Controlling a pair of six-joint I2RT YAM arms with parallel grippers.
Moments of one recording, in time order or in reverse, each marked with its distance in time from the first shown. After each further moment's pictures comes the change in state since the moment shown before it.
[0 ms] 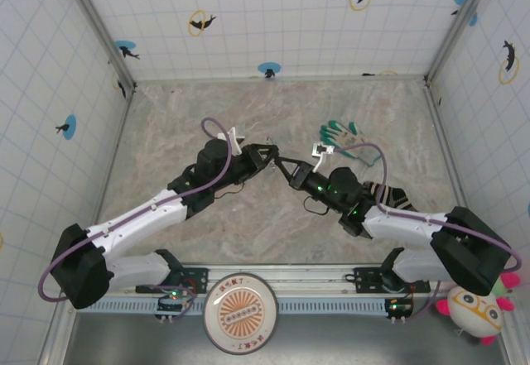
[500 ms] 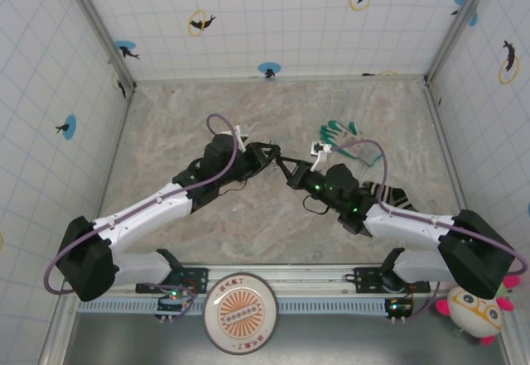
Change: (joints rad) left arm 0.000 0.060 0.058 -0.057 -0.005 0.000; right arm 0.009 -0.026 0.041 -0.138 0.059 -0.066
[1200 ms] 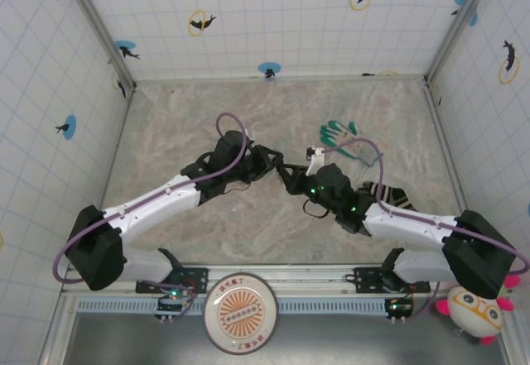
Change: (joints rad) left arm -0.003 0.095 0.080 -0.165 0.031 -0.026; right arm 0.037 -0.010 0.056 -0.254 0.079 -0.136
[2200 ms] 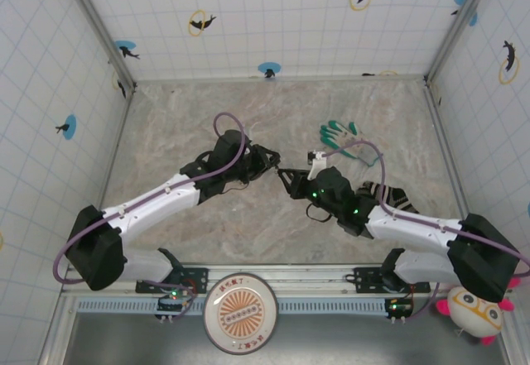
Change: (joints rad) left arm 0.010 0.000 0.005 -0.045 -0.030 0.000; right arm 0.014 -0.031 -0.018 -0.080 0.025 -0.019
